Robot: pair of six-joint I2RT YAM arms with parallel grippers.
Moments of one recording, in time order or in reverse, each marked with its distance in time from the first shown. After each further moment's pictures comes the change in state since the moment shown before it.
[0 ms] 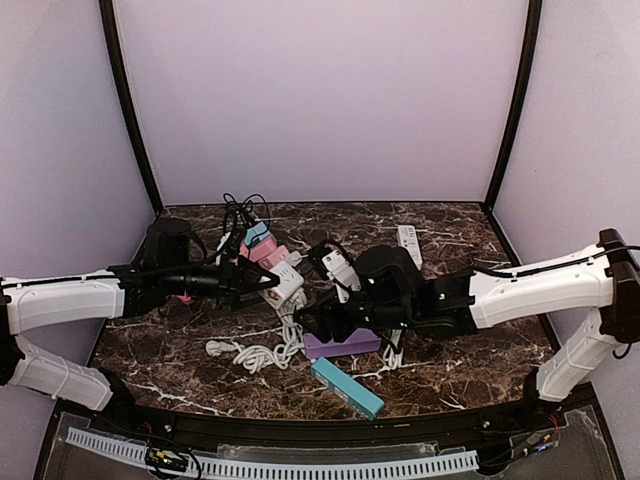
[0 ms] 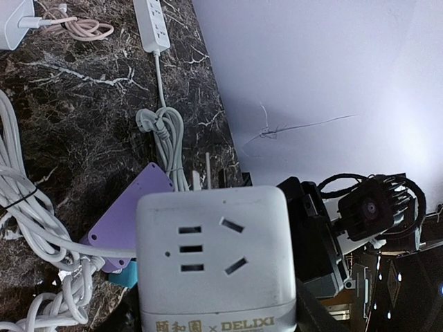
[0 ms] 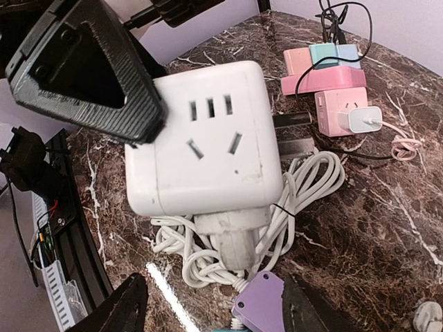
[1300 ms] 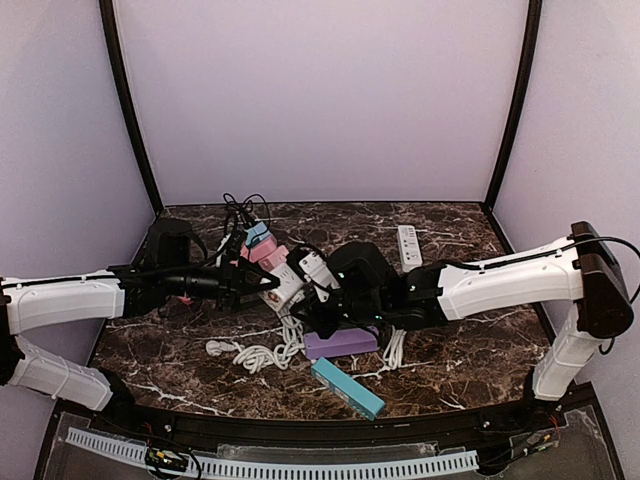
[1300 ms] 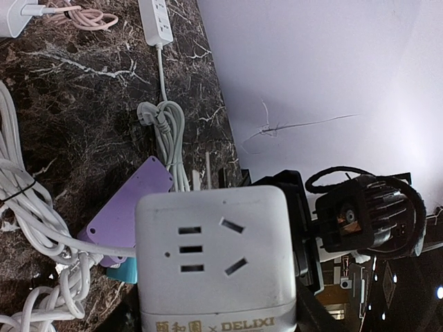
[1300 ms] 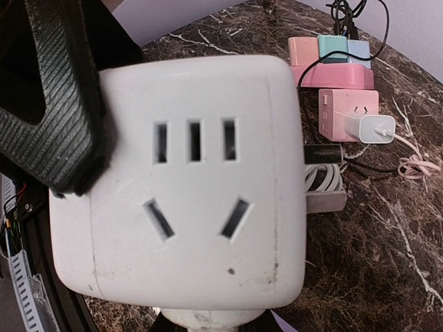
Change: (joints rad) left arm -0.004 0.000 0.000 -0.017 0.008 -0.007; right arm -0.033 0.164 0.144 -0.069 -0.017 -0.113
